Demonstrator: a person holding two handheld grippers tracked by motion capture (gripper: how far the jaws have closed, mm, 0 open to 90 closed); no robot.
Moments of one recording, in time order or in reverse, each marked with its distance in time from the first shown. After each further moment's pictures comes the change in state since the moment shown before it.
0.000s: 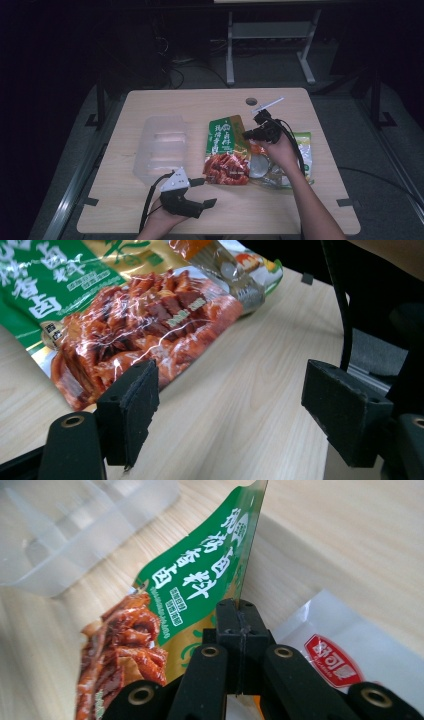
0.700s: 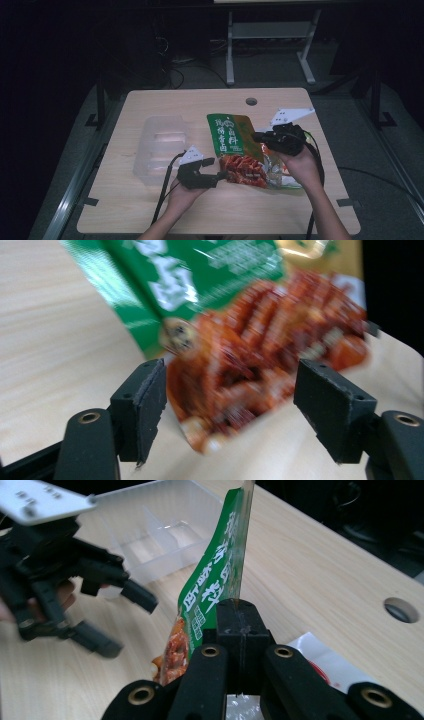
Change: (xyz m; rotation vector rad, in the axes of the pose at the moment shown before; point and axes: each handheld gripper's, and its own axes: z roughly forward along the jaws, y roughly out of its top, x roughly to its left) left arm 0.040 0.029 0.055 -0.040 0.134 -0.140; right arm 0.053 -0.027 -0.083 -0.235 -0.052 -0.241
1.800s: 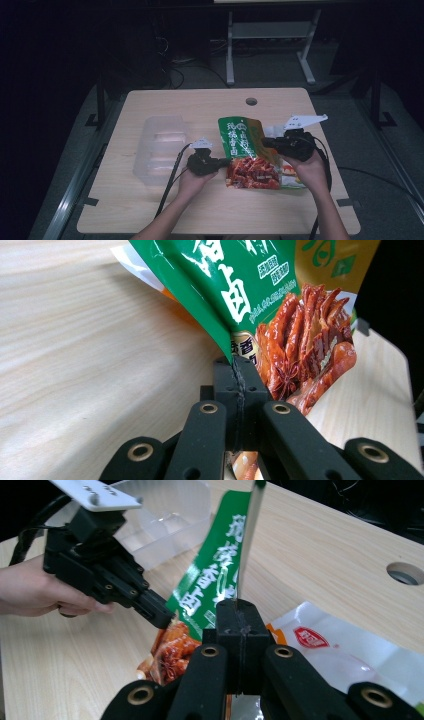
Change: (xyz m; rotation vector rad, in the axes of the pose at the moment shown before) left arm 0.021 0.009 0.037 0.092 -0.121 -0.066; right arm -0.022 -0.037 -0.004 -0.018 0.027 0.108
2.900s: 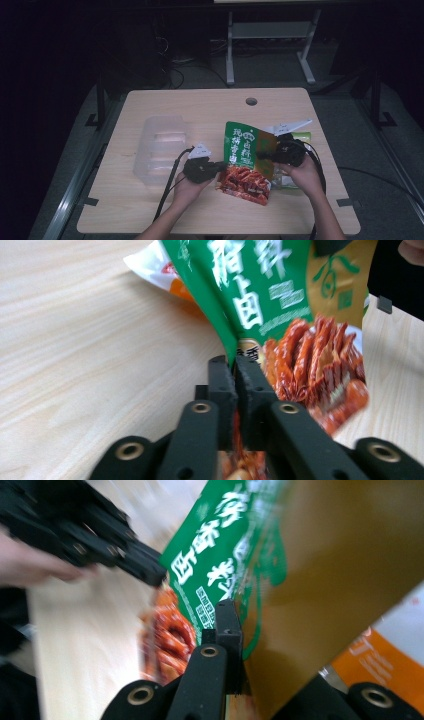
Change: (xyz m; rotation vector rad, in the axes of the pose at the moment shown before) left arm -0.020 -0.008 -0.019 -0.001 0.097 0.124; right arm -0.006 -0.020 0.031 0.136 0.131 0.093
